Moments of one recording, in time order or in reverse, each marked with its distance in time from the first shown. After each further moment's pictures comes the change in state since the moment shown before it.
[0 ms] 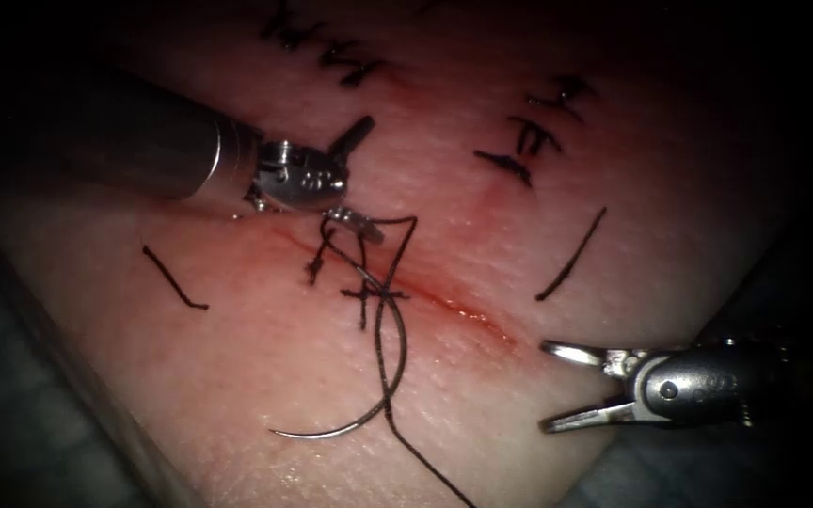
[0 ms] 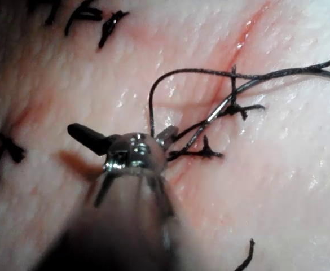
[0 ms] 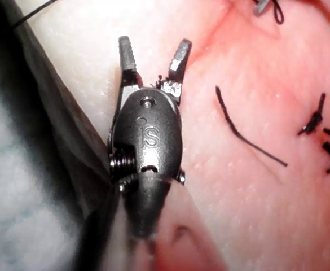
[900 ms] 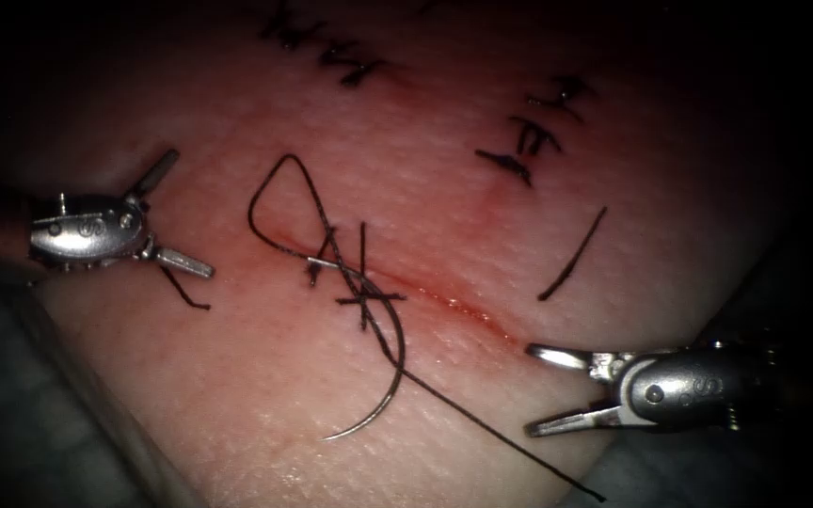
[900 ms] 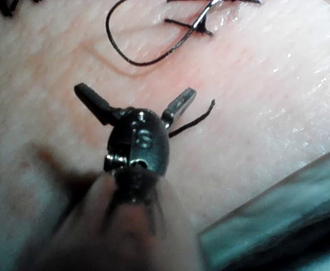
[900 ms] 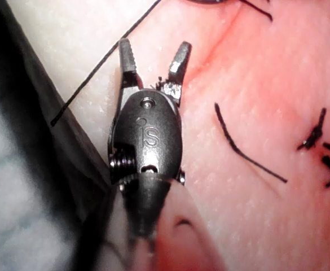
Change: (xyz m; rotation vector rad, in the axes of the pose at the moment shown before) right arm 0.000 0.000 0.001 0.002 -0.021 0.001; left arm -0.004 -0.002 -0.016 -0.044 0.255 -0.339
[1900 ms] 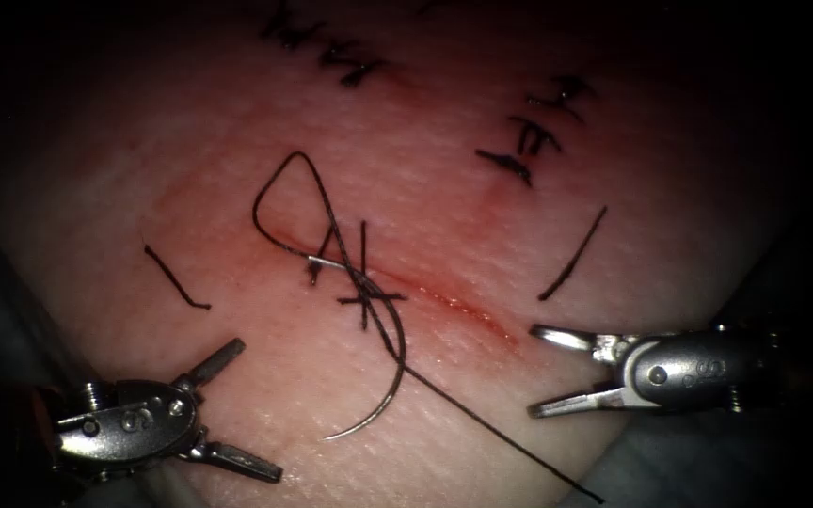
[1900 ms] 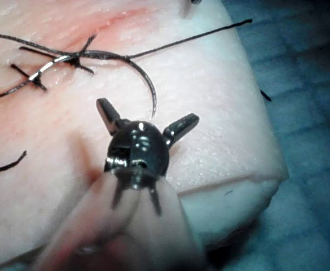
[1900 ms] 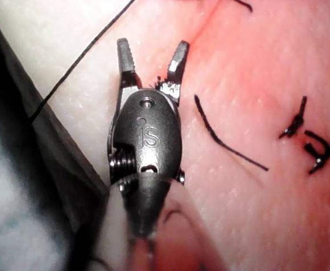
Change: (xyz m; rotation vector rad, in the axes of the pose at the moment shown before) right arm 0.000 0.003 -0.001 -0.022 0.003 0.048; left arm 0.009 0.021 -0.001 -0.150 -0.206 -0.199
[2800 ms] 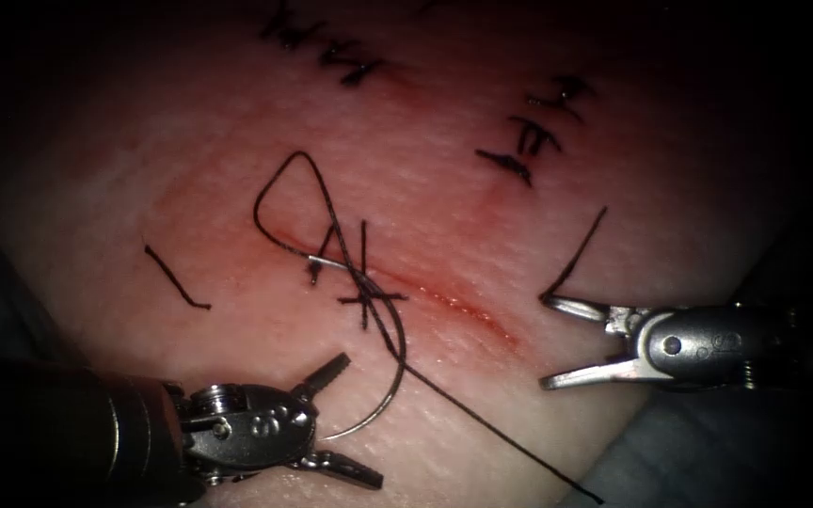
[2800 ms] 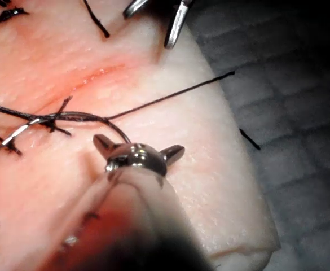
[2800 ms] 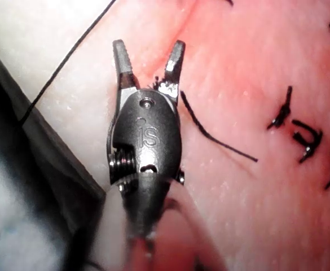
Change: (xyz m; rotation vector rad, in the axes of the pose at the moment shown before) right arm 0.000 0.001 -0.001 0.018 -0.037 0.021; left arm 0.001 0.001 0.008 0.144 -0.320 -0.065
